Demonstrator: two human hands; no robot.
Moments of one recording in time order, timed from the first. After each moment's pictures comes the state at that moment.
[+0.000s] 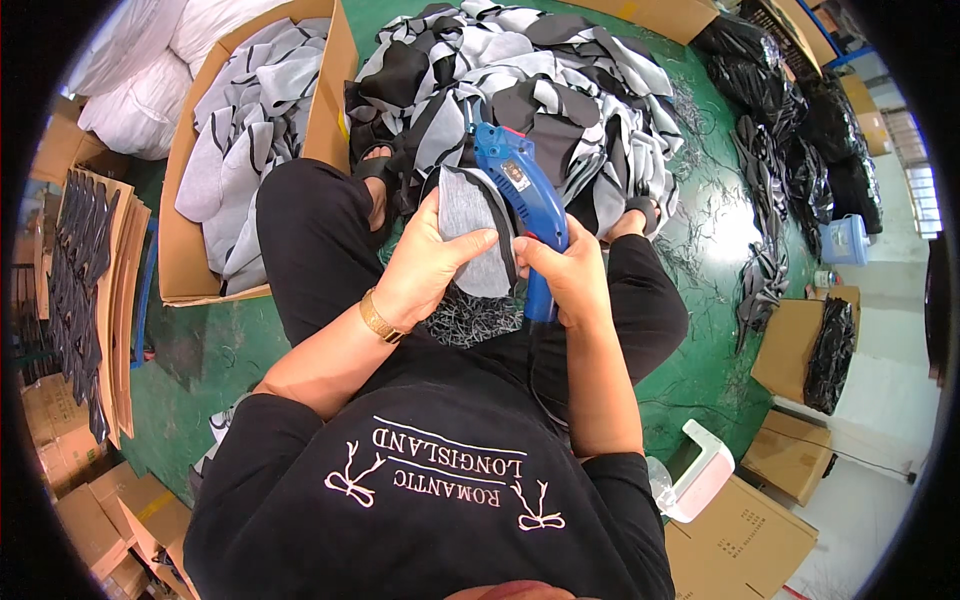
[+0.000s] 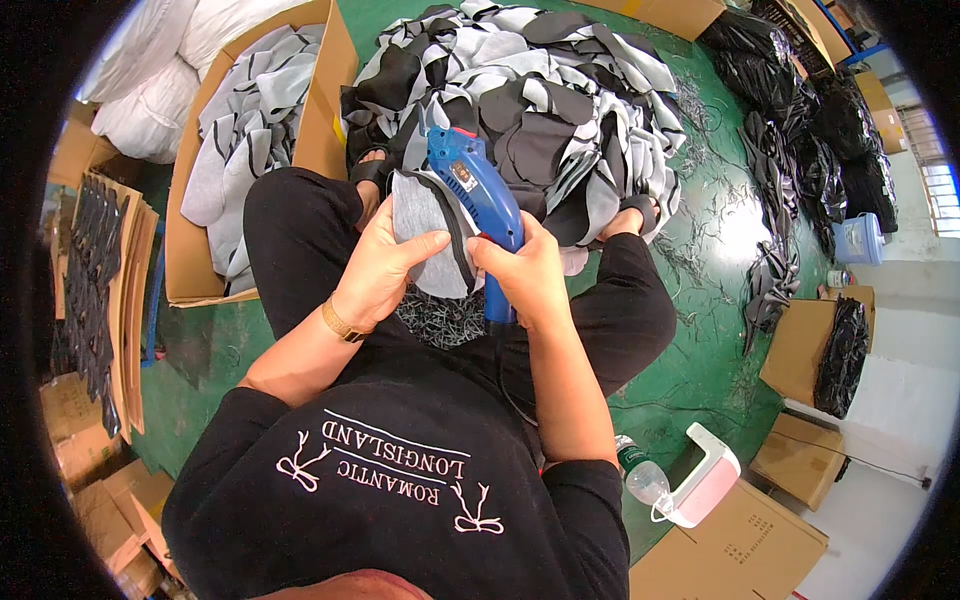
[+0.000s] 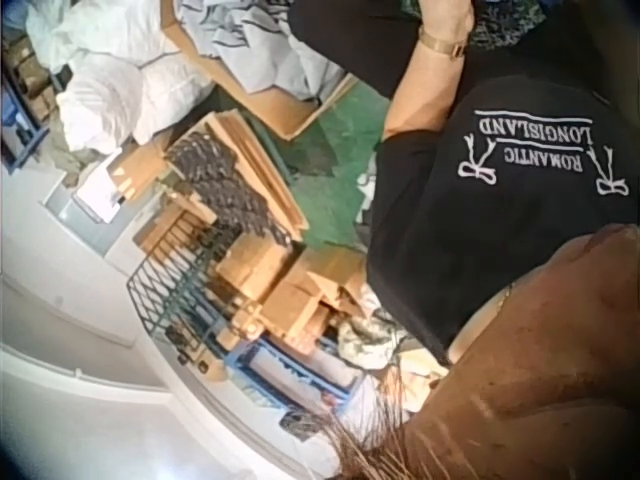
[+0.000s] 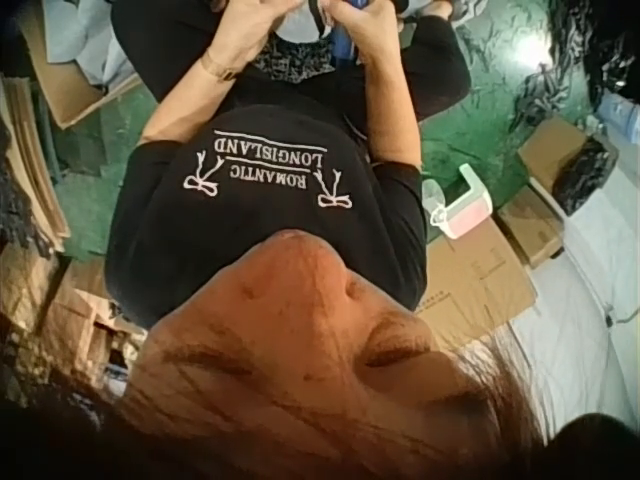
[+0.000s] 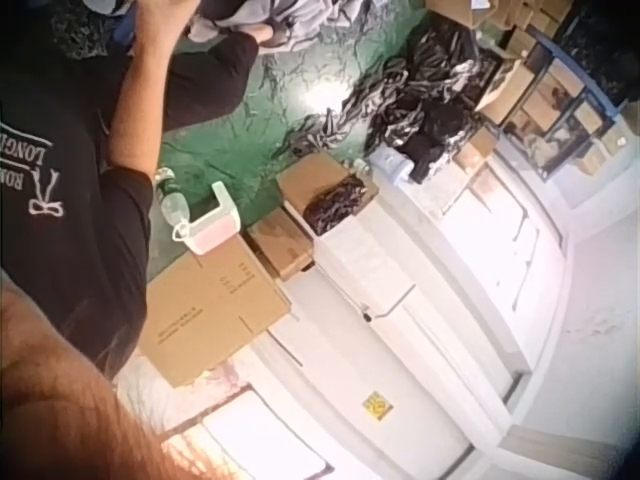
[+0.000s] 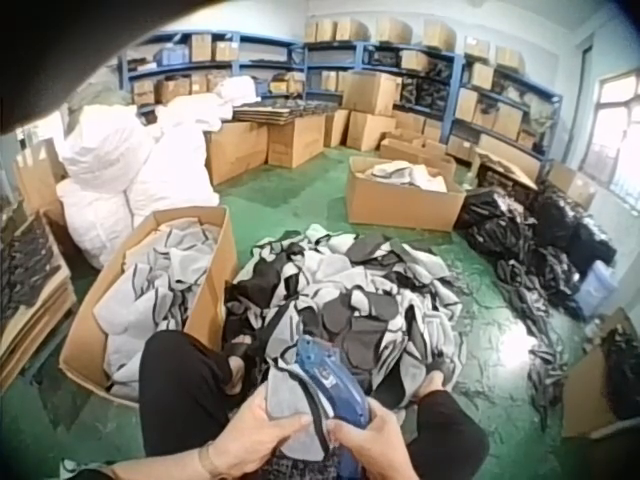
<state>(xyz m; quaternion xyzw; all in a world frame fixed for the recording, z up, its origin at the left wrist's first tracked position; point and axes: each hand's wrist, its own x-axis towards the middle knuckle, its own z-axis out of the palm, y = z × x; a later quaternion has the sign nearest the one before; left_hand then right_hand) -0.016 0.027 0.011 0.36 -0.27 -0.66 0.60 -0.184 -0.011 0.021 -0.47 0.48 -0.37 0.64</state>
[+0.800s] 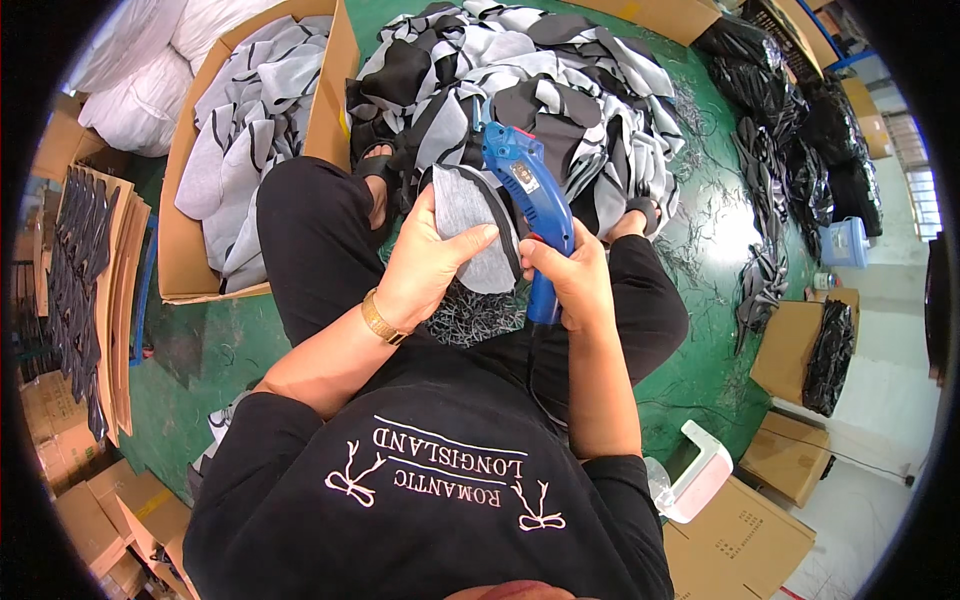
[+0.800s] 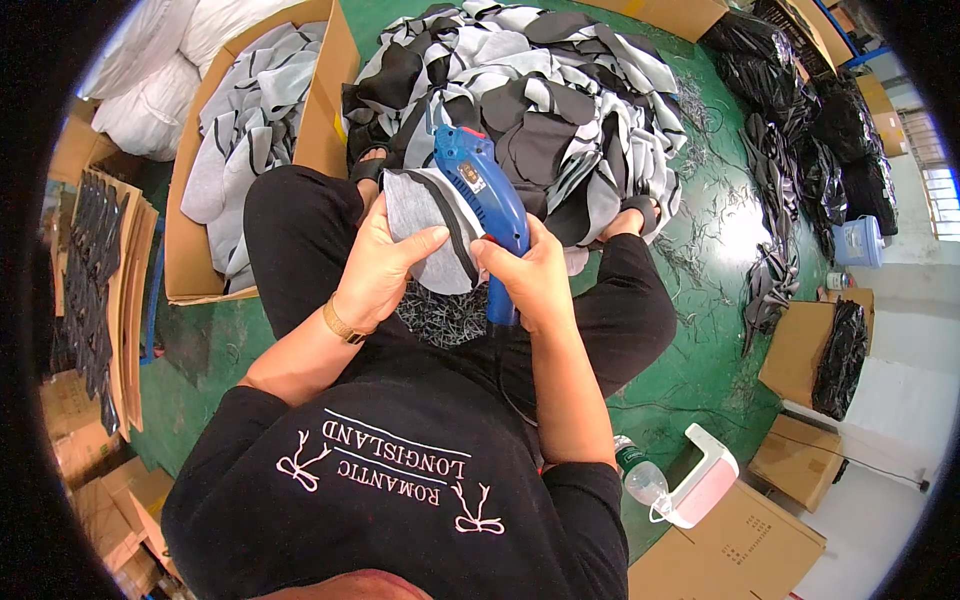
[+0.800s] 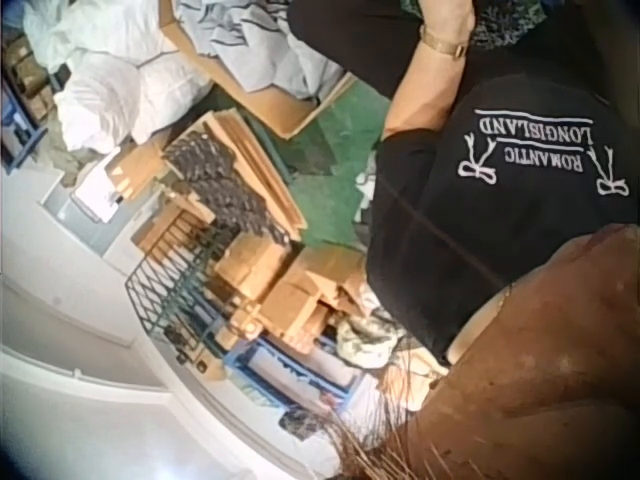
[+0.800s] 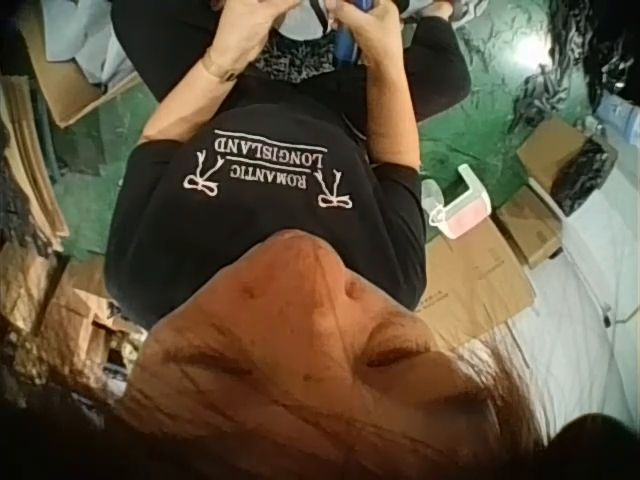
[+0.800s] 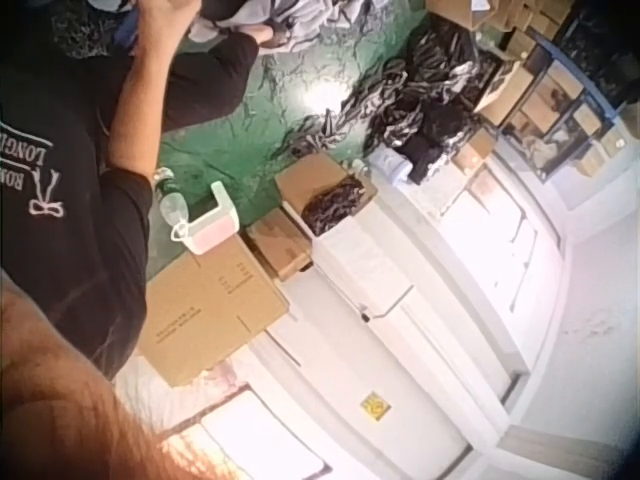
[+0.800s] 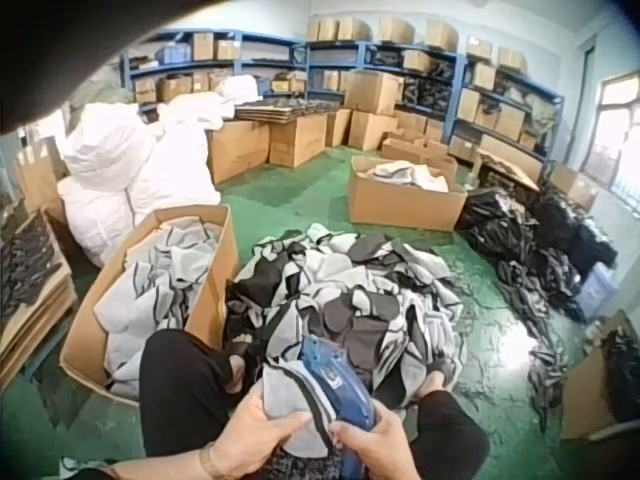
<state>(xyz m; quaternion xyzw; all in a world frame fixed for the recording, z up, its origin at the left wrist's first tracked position) -0.017 0.027 0.011 0.38 -0.28 -0.61 0.63 -0.187 -0.009 0.024 -0.44 0.47 -0.38 0.67</state>
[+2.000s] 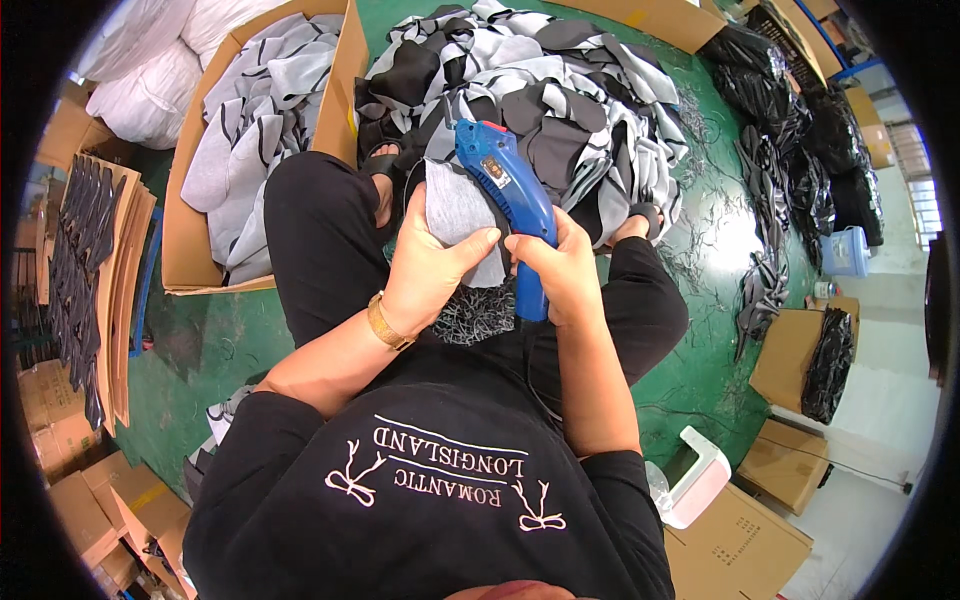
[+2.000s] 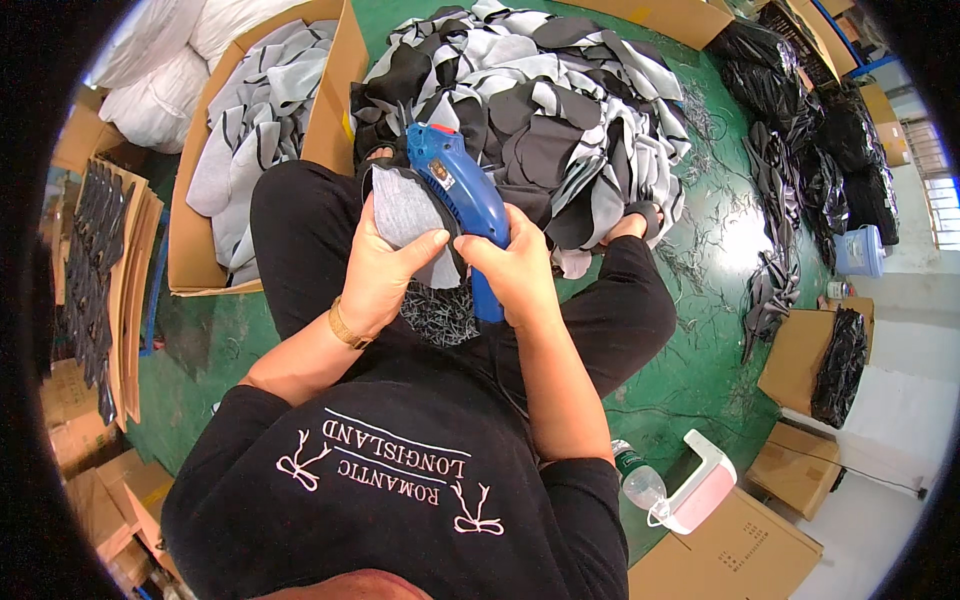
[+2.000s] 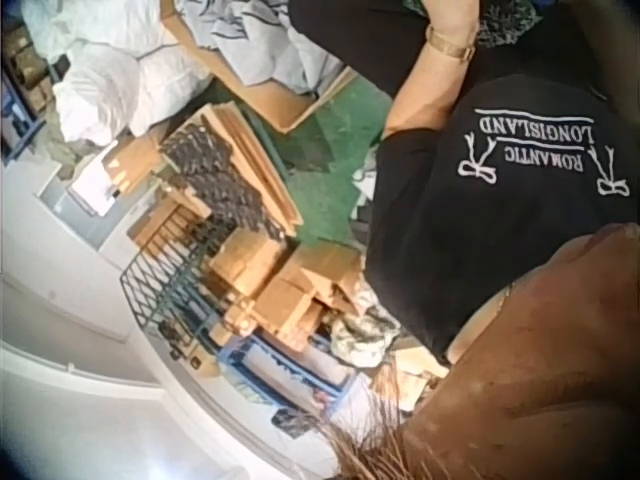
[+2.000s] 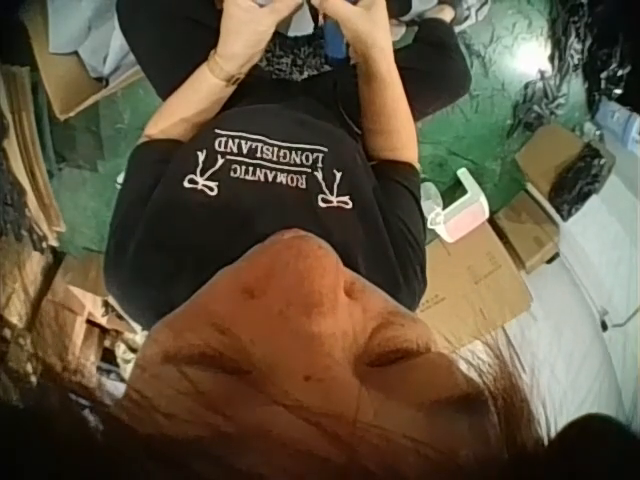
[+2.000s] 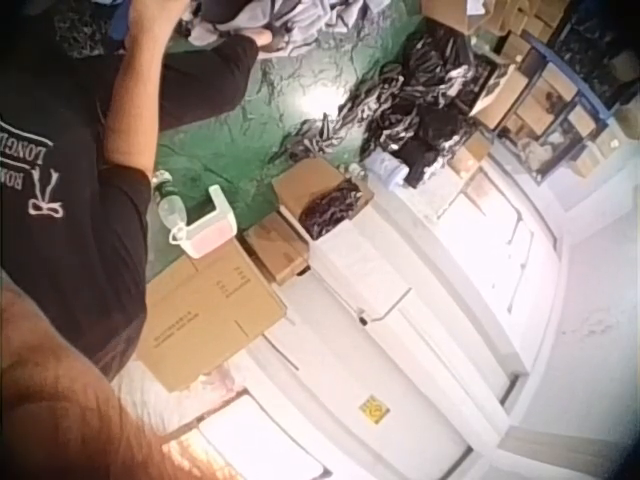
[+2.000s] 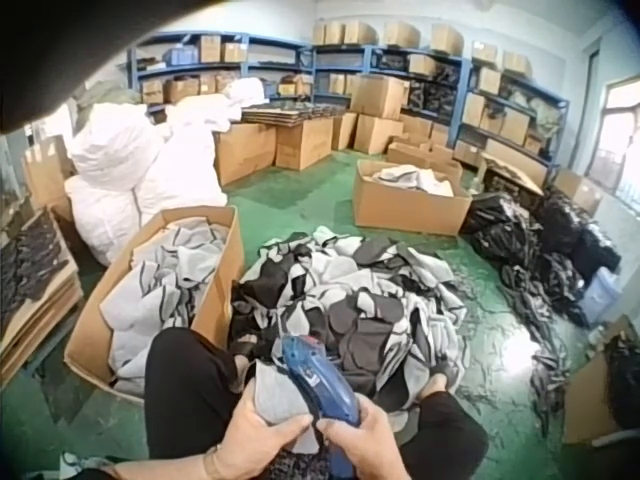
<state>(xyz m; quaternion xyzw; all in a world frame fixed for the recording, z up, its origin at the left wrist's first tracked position) -0.022 0.040 0.021 0.42 -0.33 -0.52 0.67 -0.169 -0.008 0.027 -0.48 0.46 -0.36 0.66</state>
